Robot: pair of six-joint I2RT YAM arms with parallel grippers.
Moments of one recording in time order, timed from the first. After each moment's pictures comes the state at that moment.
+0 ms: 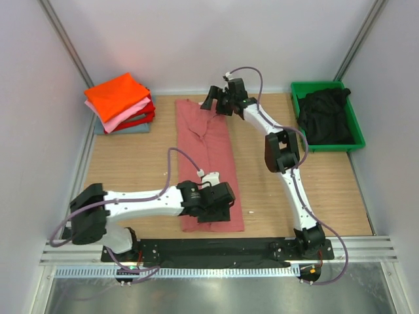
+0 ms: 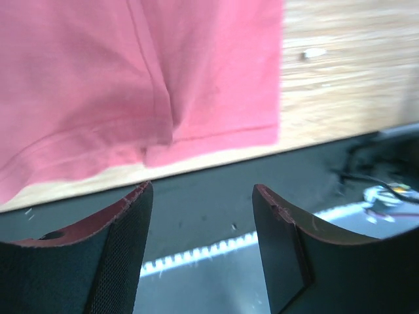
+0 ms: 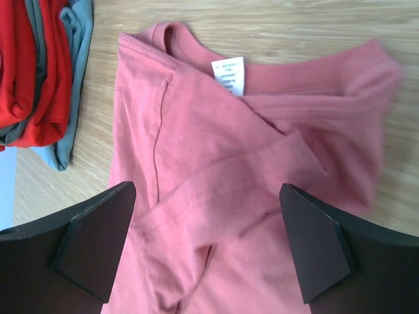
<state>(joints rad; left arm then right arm) -1.26 1.52 1.04 -0.69 -0.18 -1.24 0.37 2.66 2.39 -0.28 -0.36 0.55</state>
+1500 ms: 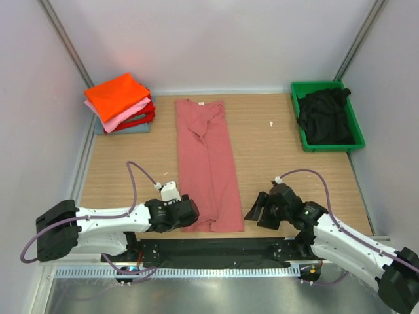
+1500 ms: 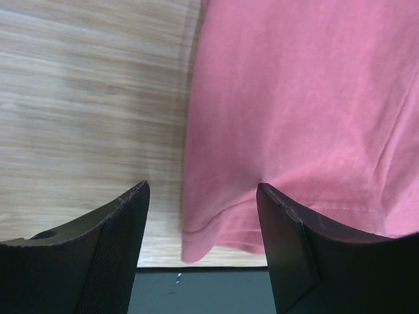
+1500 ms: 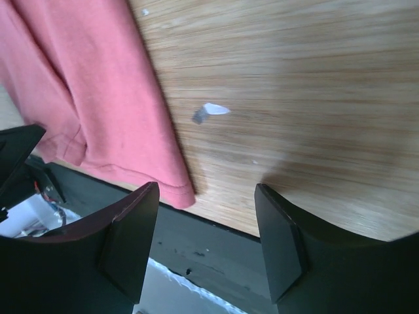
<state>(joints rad) -1.21 1.16 0.52 -0.62 -0.48 -1.40 0.68 0.68 0.26 -0.54 -0.17 1.05</state>
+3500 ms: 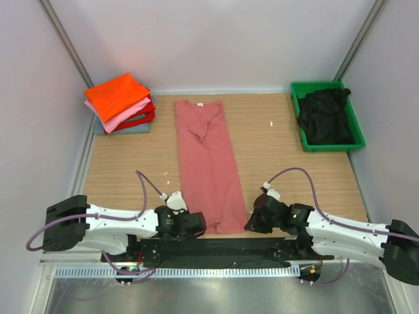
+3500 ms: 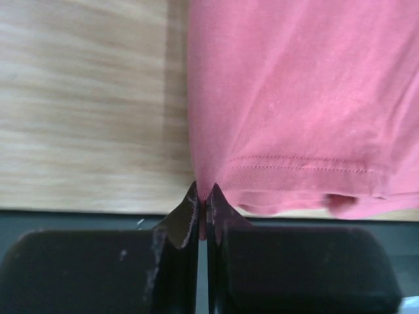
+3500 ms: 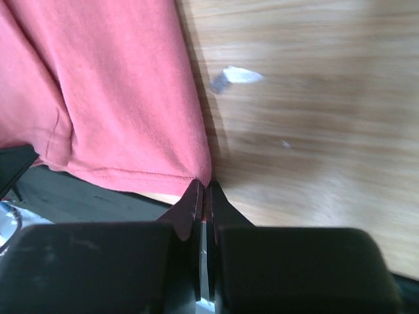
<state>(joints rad) -1.38 1.24 0.55 -0.60 -0.41 -1.66 1.02 0.86 0.29 -0.41 0.03 1.23</state>
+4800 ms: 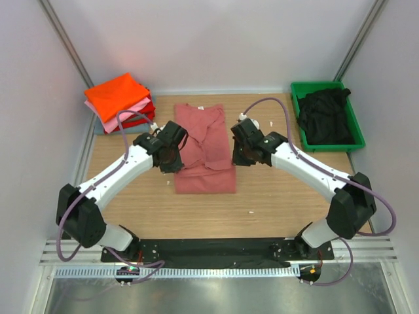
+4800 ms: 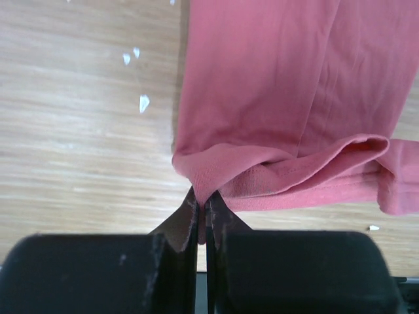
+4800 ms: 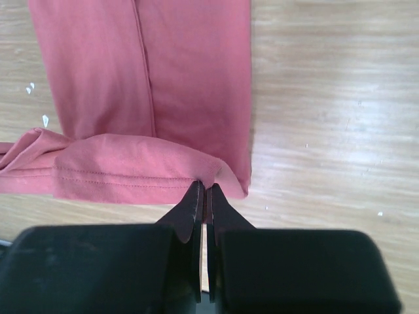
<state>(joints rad) -0.61 1.41 1.19 -0.94 -0.22 -0.78 0.69 1.47 1.21 -0.71 0.15 0.70</state>
